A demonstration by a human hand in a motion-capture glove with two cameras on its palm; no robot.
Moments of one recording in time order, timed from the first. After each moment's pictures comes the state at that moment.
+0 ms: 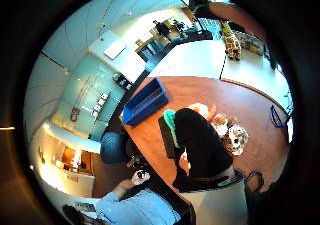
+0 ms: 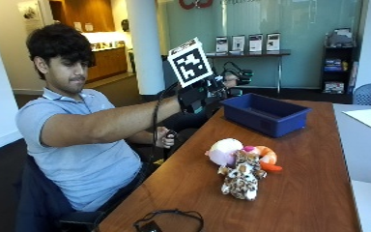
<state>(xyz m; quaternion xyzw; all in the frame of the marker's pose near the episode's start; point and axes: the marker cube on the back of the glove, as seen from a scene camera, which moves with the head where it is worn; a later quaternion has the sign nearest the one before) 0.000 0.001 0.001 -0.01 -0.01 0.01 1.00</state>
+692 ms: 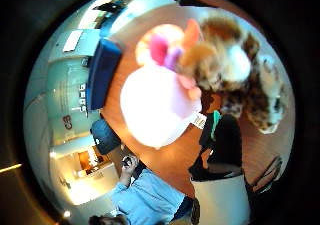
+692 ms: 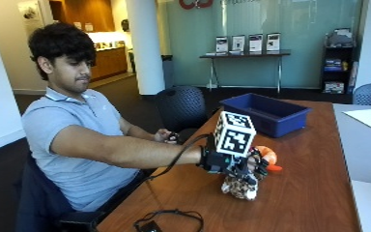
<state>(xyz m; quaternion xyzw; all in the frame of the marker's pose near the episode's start) 0.023 0.034 0.212 -0.32 -0.01 0.04 0.95</state>
